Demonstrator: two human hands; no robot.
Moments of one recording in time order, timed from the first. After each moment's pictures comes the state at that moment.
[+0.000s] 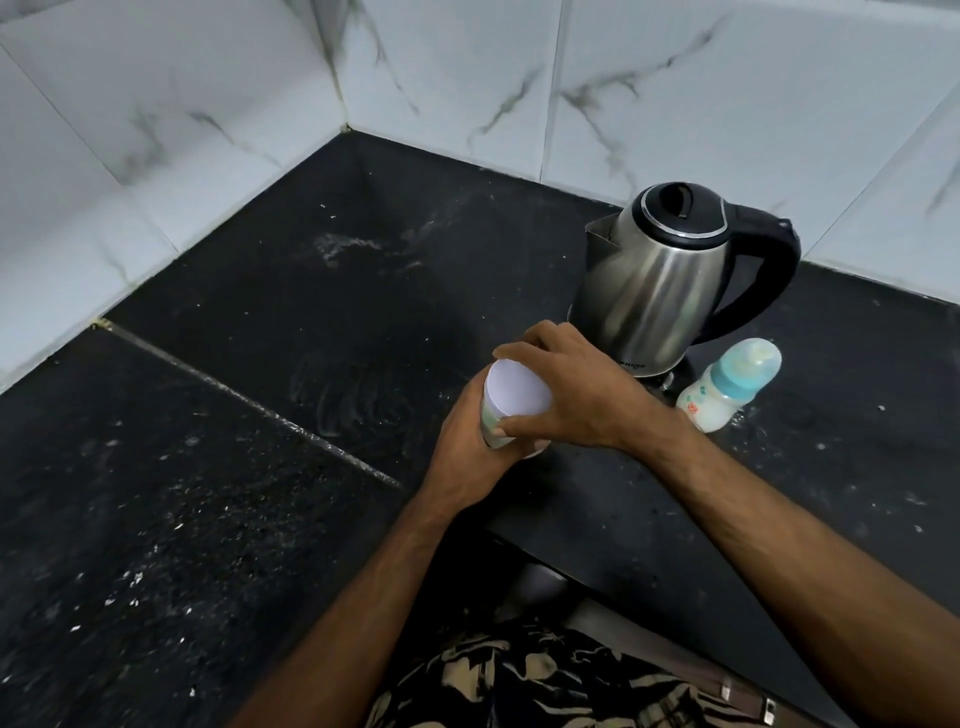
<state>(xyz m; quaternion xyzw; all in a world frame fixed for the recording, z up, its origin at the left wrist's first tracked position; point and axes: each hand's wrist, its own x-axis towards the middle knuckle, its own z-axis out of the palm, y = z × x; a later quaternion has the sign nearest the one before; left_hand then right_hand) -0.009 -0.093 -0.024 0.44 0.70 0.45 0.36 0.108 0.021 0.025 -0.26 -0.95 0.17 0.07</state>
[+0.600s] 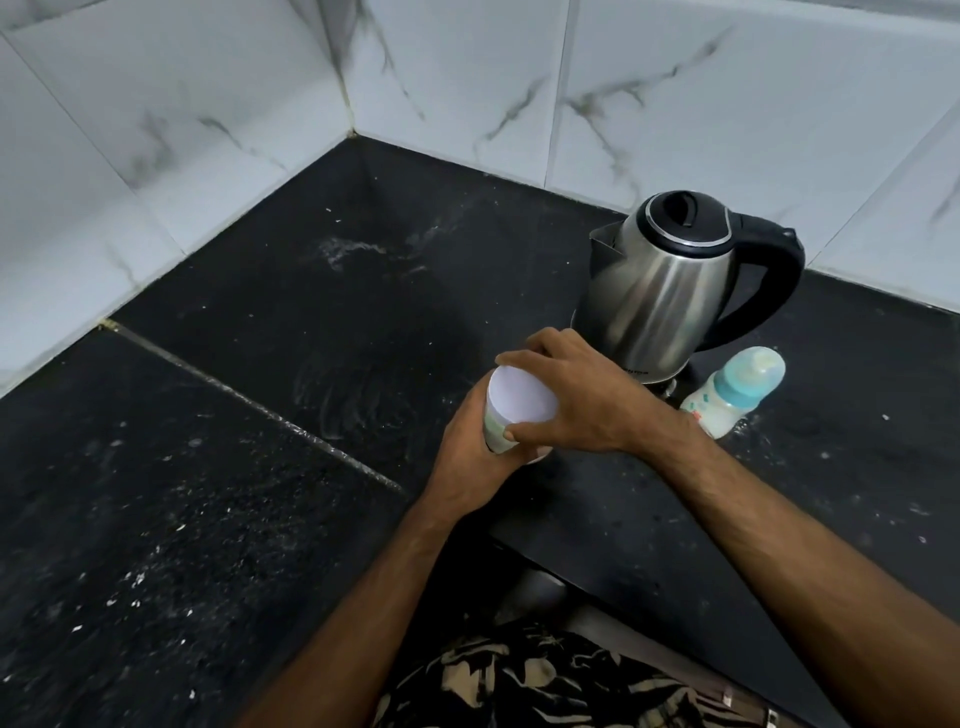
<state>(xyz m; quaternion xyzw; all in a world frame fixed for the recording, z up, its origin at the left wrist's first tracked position) -0.008 -0.092 -0.026 0.43 0.70 0.45 0.35 0.109 0.022 0.032 -0.25 -0.95 0.17 0.04</state>
